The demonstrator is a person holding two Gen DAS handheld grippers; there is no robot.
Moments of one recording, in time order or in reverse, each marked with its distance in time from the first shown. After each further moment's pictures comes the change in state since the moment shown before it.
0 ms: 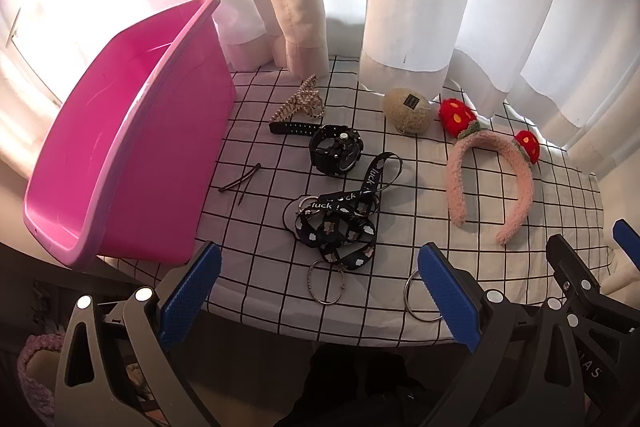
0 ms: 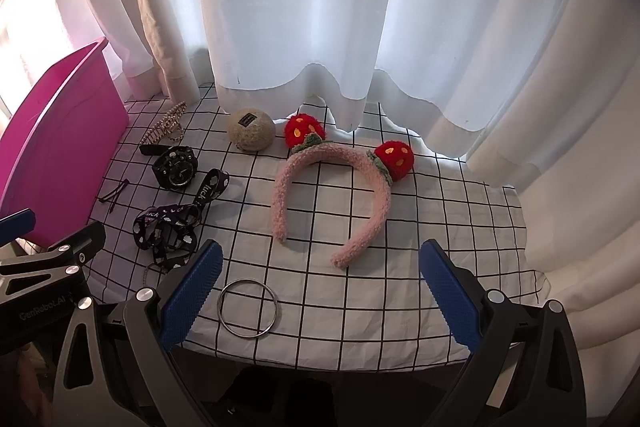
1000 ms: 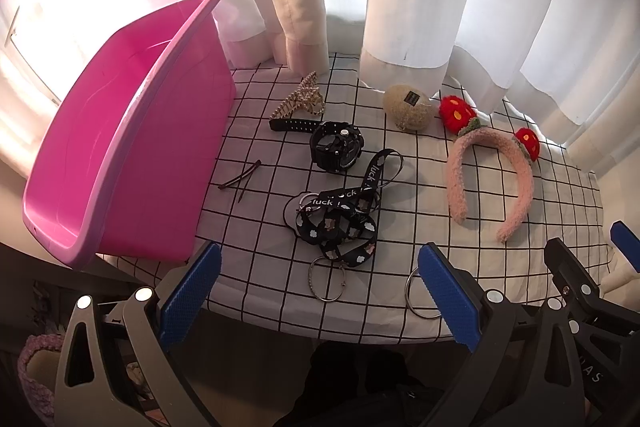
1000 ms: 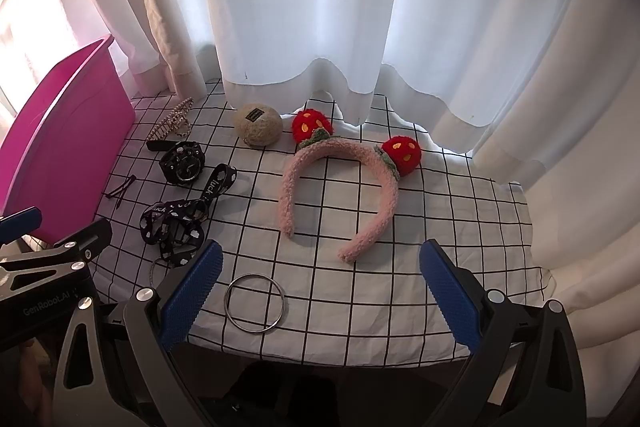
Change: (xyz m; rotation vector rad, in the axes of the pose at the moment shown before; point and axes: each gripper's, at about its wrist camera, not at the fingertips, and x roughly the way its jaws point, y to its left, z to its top) left arm 0.003 0.003 -0.002 0.000 0.011 -0.005; right arm -0.001 0.002 -0.001 0.000 0.014 0.025
